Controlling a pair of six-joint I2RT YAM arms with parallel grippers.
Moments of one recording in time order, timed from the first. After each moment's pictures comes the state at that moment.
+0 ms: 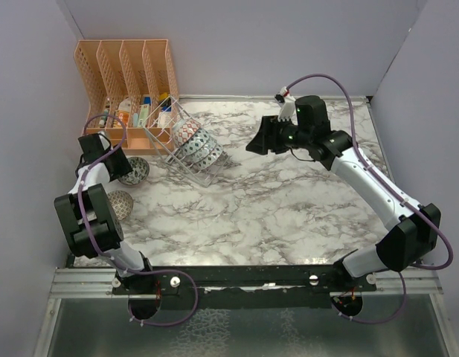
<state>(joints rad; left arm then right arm) 0.39 1.58 0.97 -0.27 0.16 -0.15 0.49 1.46 1.38 -0.44 -0.41 0.38</state>
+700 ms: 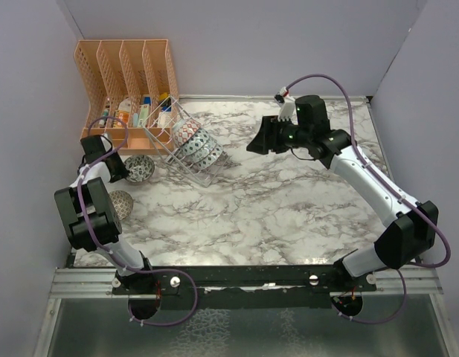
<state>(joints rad) 0.39 1.65 0.98 -0.24 0.19 -0.13 0.47 1.48 1.38 -0.44 -0.43 0.37</state>
